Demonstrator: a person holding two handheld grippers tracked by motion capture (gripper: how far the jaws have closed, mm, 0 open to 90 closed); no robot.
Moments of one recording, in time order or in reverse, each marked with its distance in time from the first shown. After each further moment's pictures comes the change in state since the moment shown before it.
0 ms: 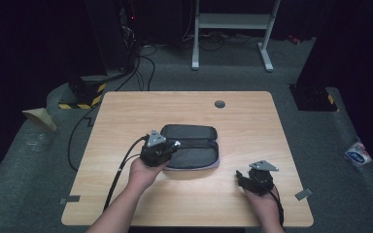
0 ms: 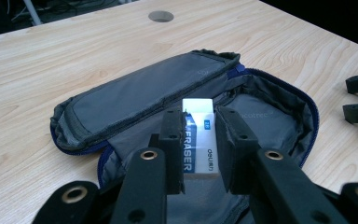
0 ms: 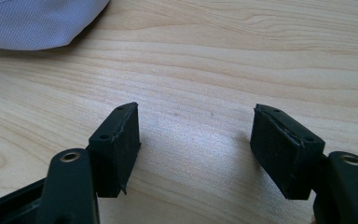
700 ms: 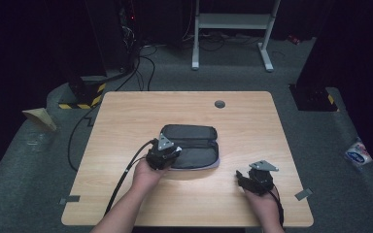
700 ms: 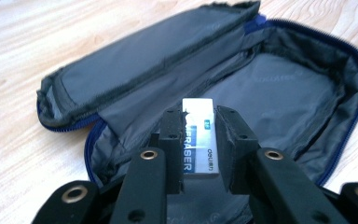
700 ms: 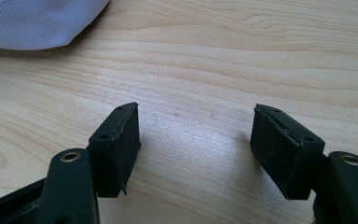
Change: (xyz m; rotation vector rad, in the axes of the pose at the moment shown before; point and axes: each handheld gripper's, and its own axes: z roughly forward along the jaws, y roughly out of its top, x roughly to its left) left arm -0.005 -0.016 0.026 0.121 0.056 0.065; right arm 0.000 0.000 0.000 0.000 0.000 0.000
